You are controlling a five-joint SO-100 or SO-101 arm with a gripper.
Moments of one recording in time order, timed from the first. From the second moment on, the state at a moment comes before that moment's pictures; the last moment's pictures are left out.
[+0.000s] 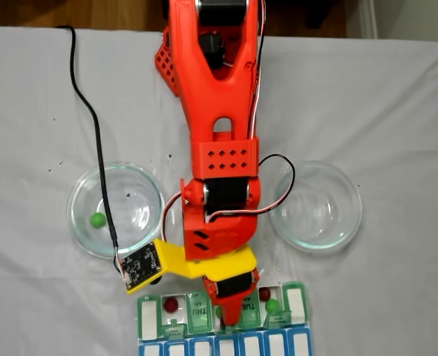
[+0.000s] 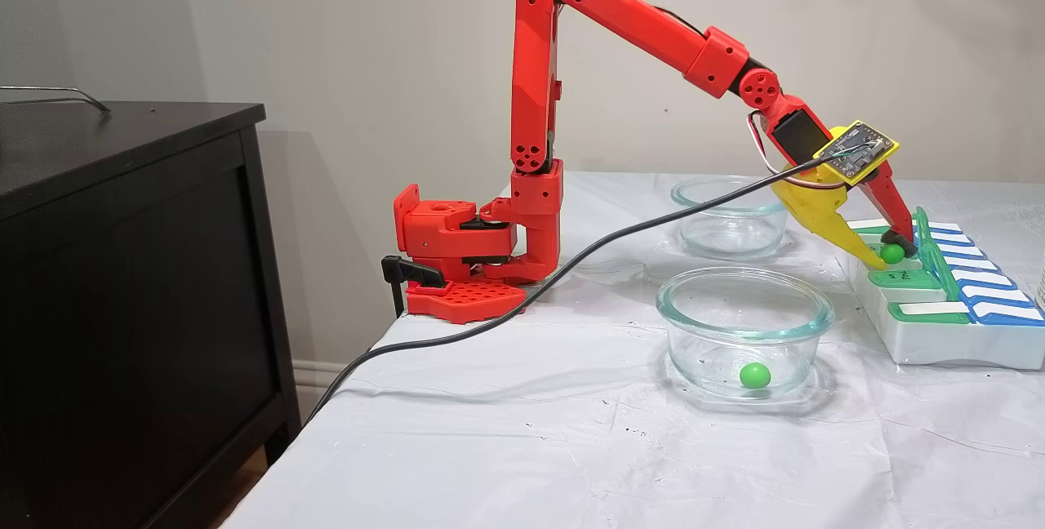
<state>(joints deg) -4.3 107.2 121.2 15.8 -18.0</state>
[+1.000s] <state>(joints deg) 16.3 143.8 126.5 56.5 -39.4</state>
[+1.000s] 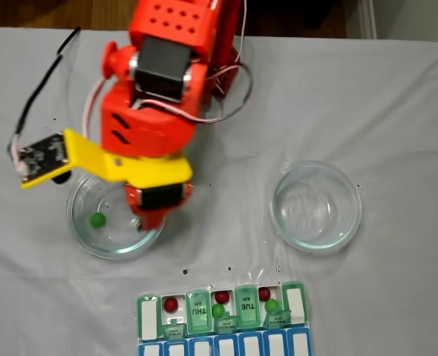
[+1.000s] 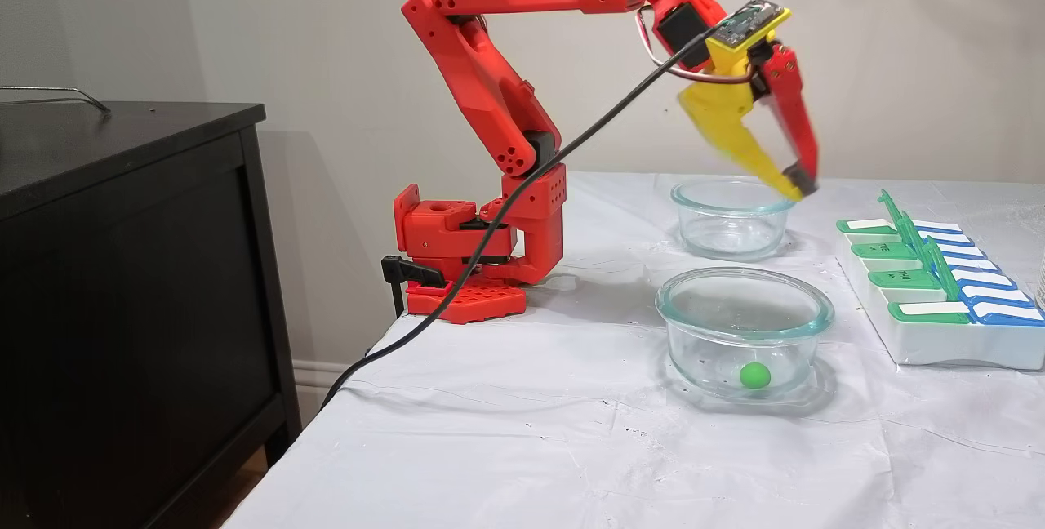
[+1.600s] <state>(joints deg) 27.4 135.4 136.1 43.6 -65.2</state>
